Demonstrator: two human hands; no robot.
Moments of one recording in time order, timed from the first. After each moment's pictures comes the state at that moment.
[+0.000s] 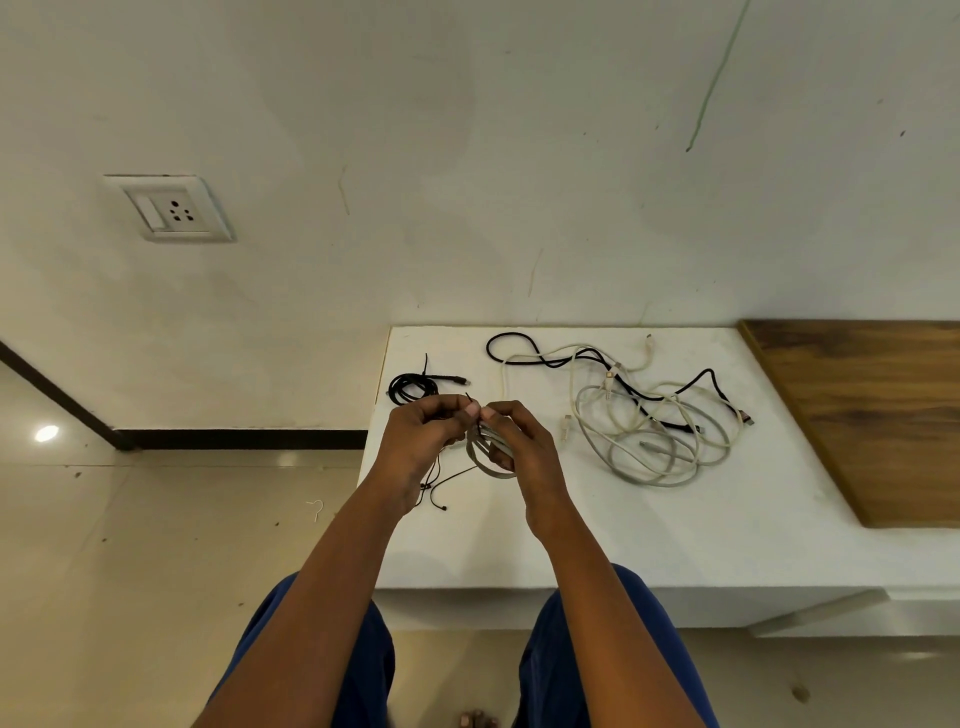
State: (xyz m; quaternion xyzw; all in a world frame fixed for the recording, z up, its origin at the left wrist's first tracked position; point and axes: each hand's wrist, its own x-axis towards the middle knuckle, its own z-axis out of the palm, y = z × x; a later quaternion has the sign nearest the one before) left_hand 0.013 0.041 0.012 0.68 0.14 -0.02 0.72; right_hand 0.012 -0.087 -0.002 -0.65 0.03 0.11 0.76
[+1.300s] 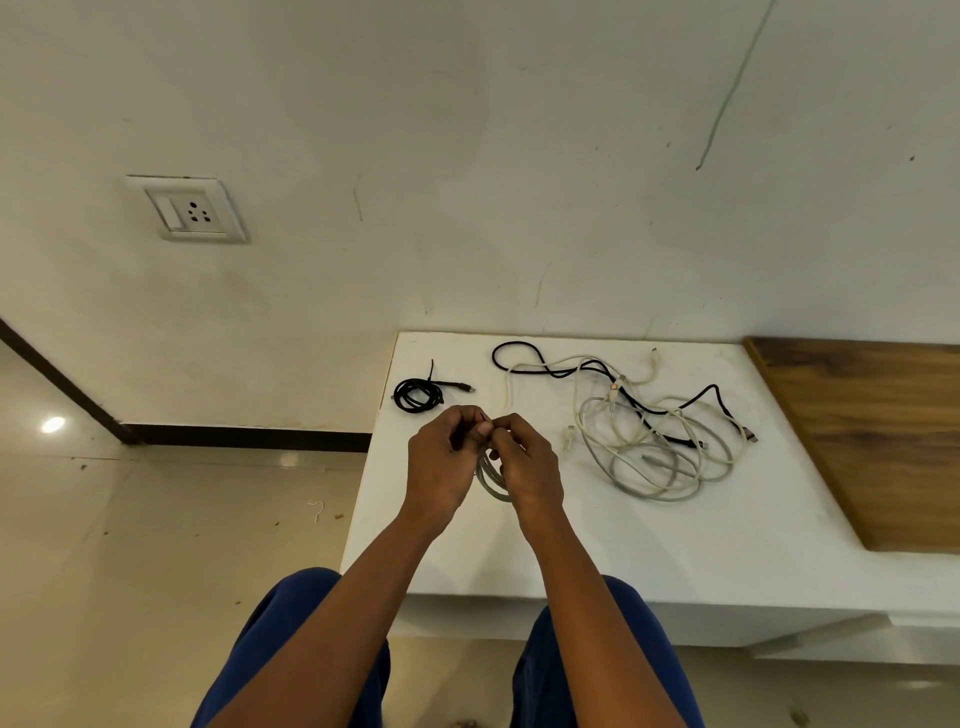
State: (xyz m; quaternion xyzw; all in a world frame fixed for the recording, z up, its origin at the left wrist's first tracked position) left_hand 0.008 0.015 -0.009 0.75 0.11 0.10 0.65; right_hand 0.018 -0.080 -0.015 -0.81 0.08 0.06 0.58
